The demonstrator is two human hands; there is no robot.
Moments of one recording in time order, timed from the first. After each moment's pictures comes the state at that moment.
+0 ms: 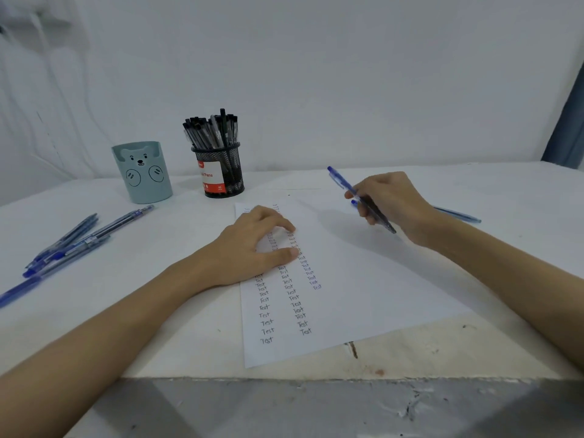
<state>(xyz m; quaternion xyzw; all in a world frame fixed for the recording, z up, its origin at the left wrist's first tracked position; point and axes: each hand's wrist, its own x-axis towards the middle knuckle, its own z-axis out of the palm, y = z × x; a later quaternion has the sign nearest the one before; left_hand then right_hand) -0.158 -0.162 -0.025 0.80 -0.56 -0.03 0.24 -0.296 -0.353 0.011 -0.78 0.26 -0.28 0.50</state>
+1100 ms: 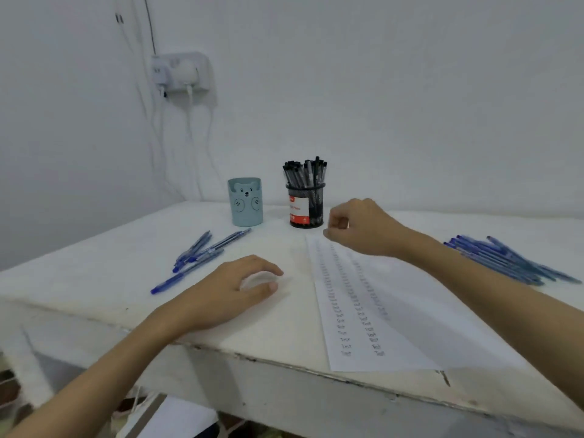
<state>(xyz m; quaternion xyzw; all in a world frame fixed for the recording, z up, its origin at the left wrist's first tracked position) -0.154 -0.020 -0.011 0.85 -0.45 -0.03 0.28 -0.232 -0.248 0.050 -0.97 0.03 -0.20 0.16</state>
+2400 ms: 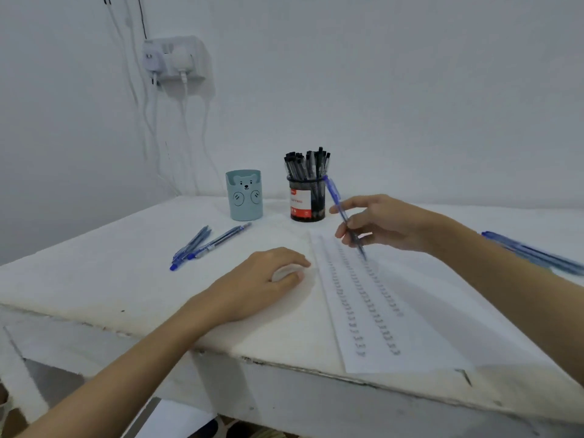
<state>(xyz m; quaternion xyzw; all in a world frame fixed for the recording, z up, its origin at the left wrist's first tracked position) -0.146 -0.047 -0.014 0.83 -0.49 0.00 0.28 -0.218 -0.270 0.047 -0.79 0.08 -0.04 0.61</state>
